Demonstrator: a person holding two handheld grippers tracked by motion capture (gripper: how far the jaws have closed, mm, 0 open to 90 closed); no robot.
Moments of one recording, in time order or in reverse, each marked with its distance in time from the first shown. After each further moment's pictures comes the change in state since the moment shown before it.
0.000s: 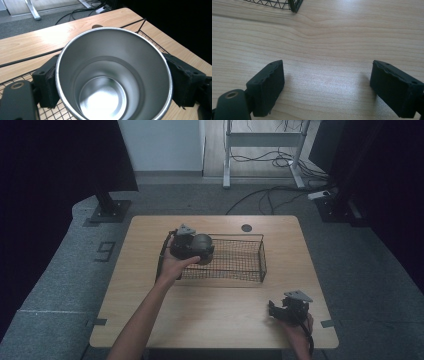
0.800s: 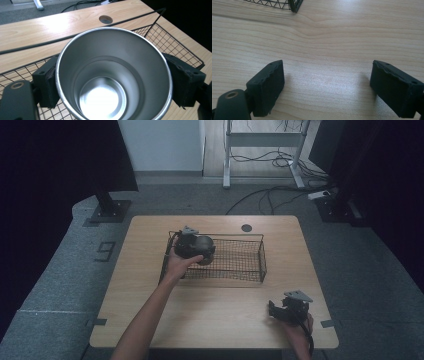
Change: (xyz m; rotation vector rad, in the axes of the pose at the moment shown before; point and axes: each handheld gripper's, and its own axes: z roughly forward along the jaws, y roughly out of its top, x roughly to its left) left arm 0.015 -0.011 0.035 0.049 0.032 -0.044; right arm 0.000 0.000 0.000 0.000 0.000 0.000
